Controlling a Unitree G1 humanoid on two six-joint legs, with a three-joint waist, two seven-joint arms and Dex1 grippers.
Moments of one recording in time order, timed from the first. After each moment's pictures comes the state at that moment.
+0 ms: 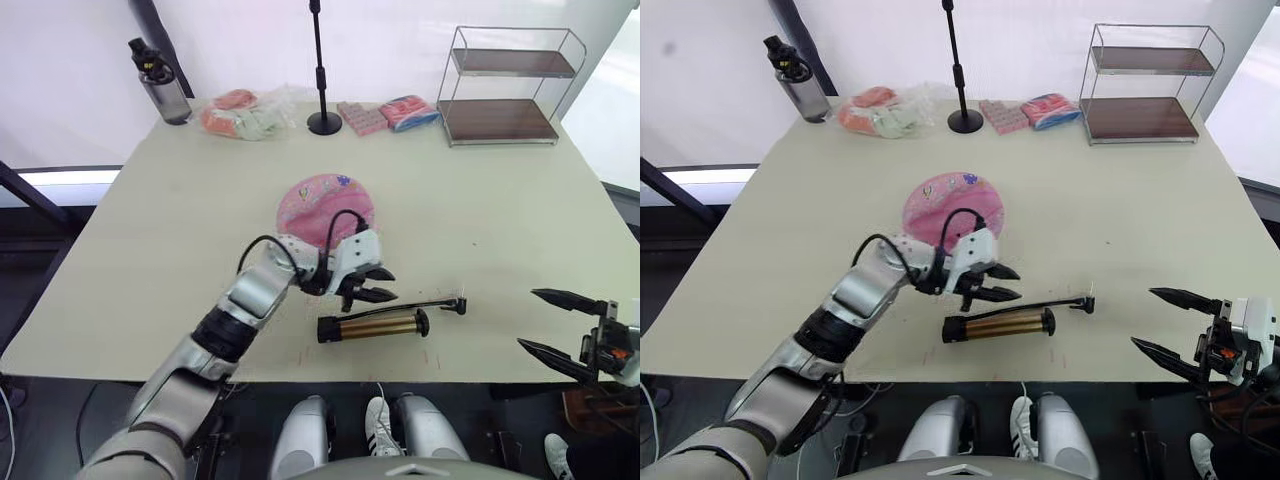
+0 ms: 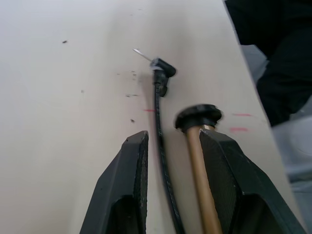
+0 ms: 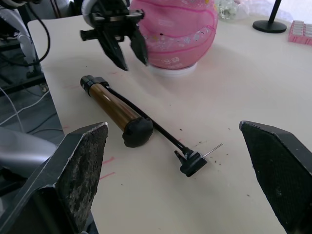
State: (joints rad) left arm -0.66 0.42 -0.50 0.06 -0.13 0.47 -1.11; right arm 0.28 -0.70 -0.41 -0.08 0.64 -0.05 1.35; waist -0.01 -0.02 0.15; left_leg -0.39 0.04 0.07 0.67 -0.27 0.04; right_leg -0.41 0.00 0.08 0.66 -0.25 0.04
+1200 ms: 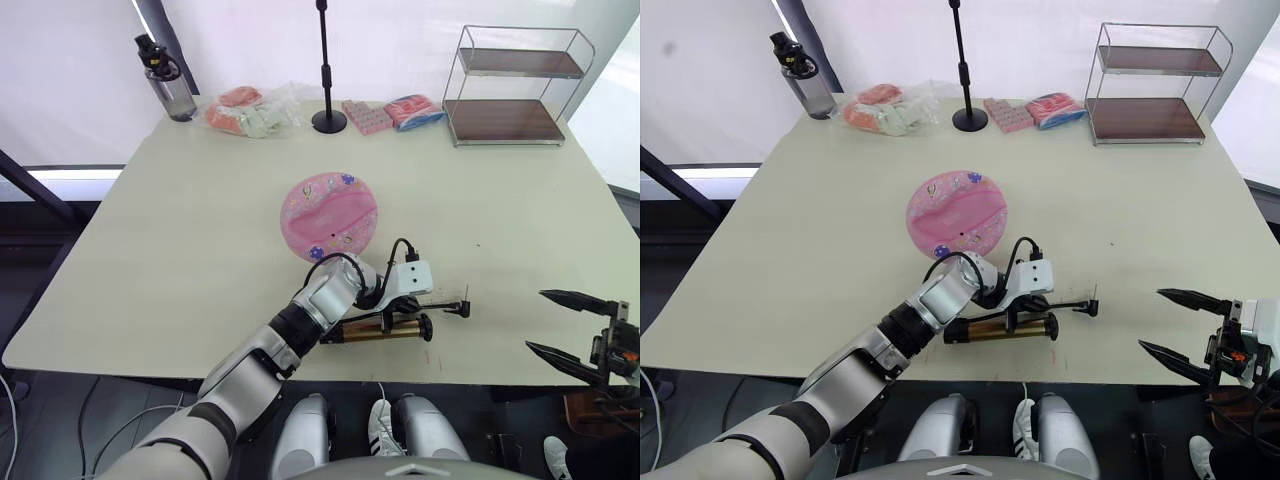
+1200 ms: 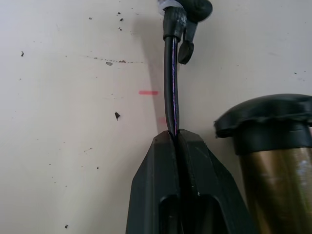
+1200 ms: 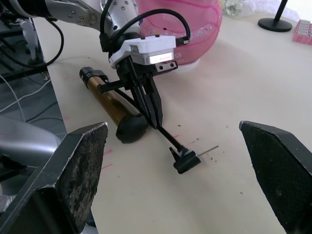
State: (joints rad) left arm -0.73 0.15 -0.66 0.42 0.14 0.44 -0.99; right arm 0.30 -0.73 -0.44 -0.06 0.63 -0.08 1.37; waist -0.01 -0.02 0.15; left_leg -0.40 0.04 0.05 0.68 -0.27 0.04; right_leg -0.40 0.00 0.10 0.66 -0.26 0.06
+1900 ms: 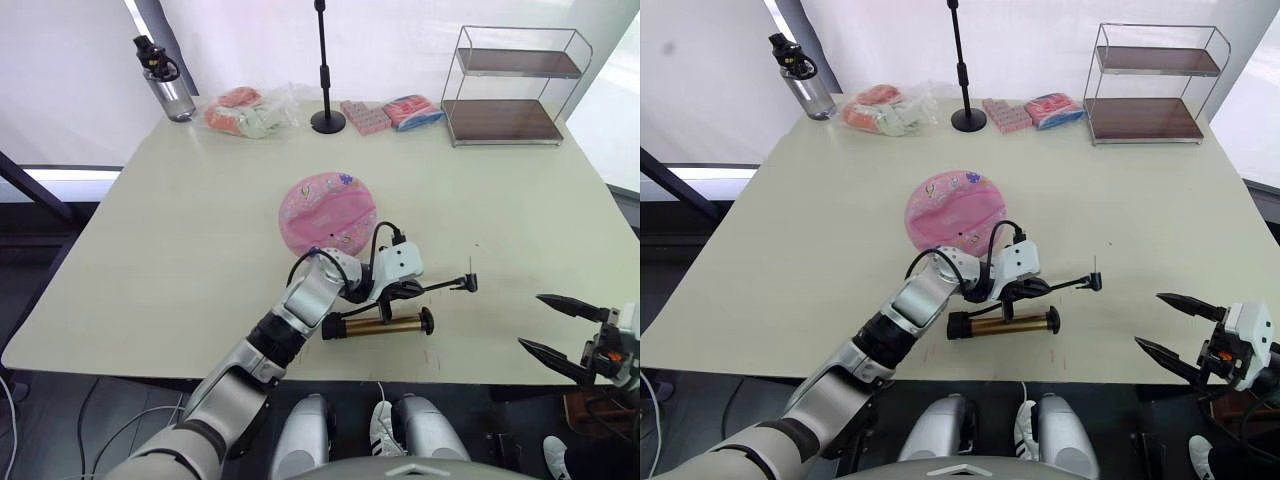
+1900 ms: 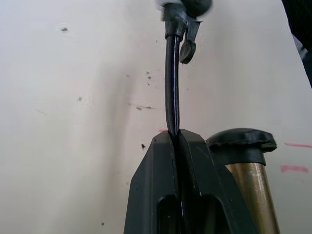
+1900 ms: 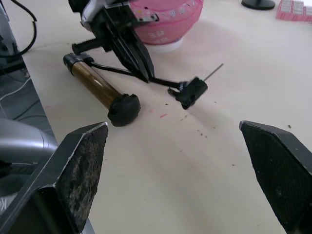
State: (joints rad) left arm -0.62 0.20 -0.51 0.17 0.05 0.46 -0.97; right arm 0.29 -0.67 -0.41 -0.03 0.57 -0.06 1.27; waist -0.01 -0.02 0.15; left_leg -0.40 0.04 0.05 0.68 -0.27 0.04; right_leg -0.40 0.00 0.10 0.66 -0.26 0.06
